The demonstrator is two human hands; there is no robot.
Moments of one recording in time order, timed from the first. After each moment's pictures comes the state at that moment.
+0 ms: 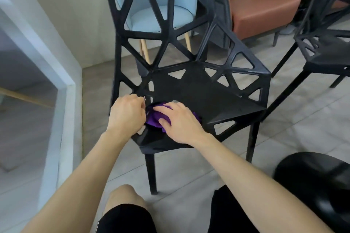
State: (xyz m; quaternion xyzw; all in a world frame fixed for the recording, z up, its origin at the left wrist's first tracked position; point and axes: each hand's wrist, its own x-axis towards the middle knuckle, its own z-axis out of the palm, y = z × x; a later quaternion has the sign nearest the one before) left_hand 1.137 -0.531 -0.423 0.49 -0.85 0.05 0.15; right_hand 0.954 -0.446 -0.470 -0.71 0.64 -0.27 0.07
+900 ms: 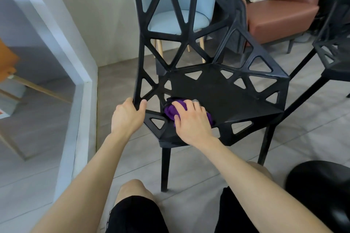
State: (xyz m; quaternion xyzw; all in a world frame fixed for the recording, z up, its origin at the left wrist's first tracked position) left_hand 1.191 -0.529 -0.429 0.66 -0.70 -0.17 0.22; right_hand 0.989 -0.446 -0.483 -0.66 0.73 -0.19 -0.05
